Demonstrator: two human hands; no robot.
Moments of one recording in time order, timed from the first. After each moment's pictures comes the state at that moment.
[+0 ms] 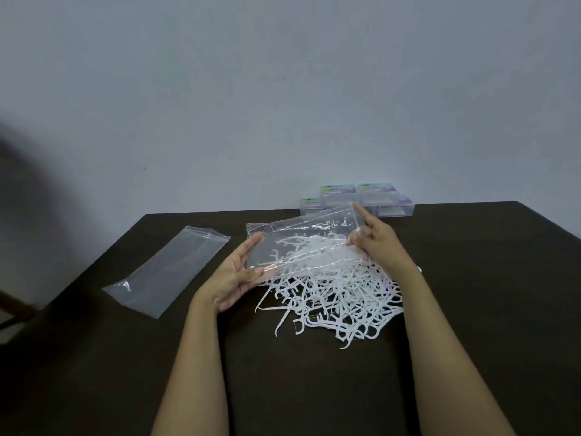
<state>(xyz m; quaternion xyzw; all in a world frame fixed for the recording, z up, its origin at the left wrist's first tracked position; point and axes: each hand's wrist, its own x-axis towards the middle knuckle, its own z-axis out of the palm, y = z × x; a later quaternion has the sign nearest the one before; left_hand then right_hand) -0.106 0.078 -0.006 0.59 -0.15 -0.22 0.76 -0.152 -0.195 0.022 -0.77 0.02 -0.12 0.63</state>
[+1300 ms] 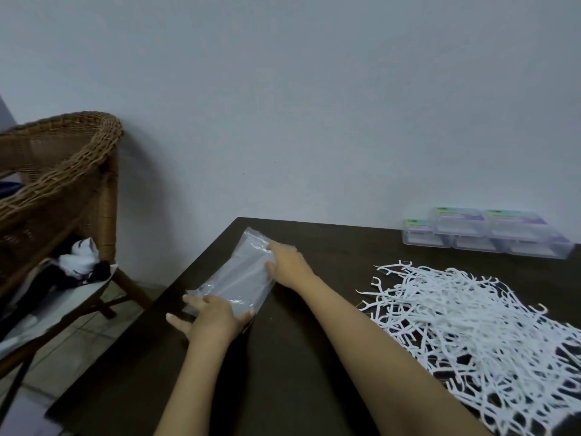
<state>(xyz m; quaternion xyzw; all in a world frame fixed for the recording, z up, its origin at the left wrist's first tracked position) -0.106 0.213 0.000 0.95 0.28 -0.12 0.05 -0.003 0.093 -0.011 -0.94 -0.18 0.00 0.28</state>
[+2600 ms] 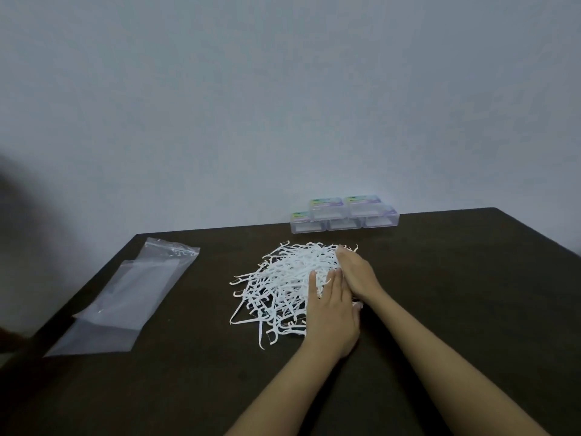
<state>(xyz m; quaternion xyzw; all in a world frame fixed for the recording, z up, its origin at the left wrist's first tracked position) -0.184 -0.073 -0.037 0.95 -0.31 0.08 0.03 -0.152 -0.175 -0.007 -0.84 0.11 -0.14 0.51</state>
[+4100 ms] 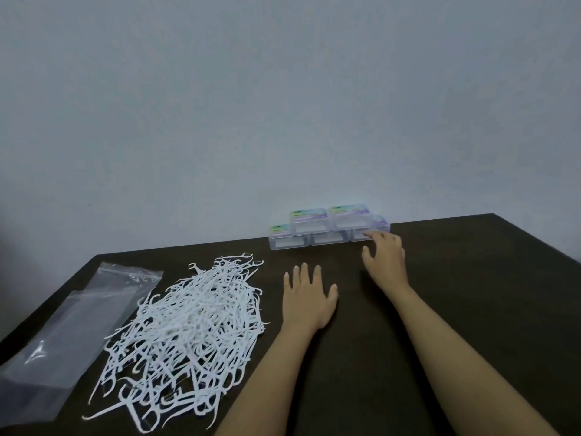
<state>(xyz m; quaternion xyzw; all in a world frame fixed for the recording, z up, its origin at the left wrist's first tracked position) -0.088 -0.114 -0.029 0.97 -0.23 0.00 0.10 -0.090 -0.279 -0.019 -0.91 0.18 -0.28 0.25</state>
